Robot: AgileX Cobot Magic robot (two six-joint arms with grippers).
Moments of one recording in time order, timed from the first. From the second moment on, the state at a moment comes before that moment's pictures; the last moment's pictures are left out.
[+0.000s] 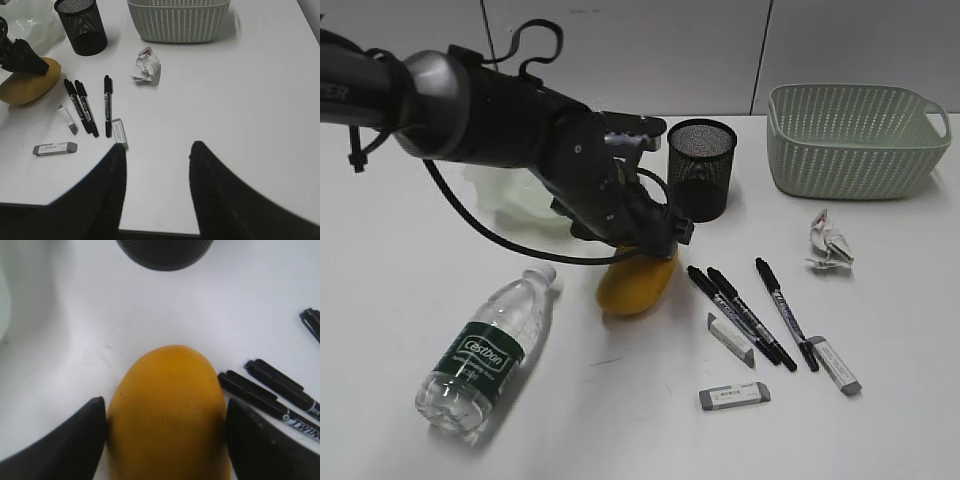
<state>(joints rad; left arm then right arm) -0.73 2.11 -1.40 0.01 0.44 -0.31 0.14 -0.01 -0.51 0.04 1.04 0.07</state>
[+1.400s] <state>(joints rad) -0.49 1.92 -1.39 0.19 0.27 -0.32 0.14 -0.01 -0.51 0.05 1.04 0.07</state>
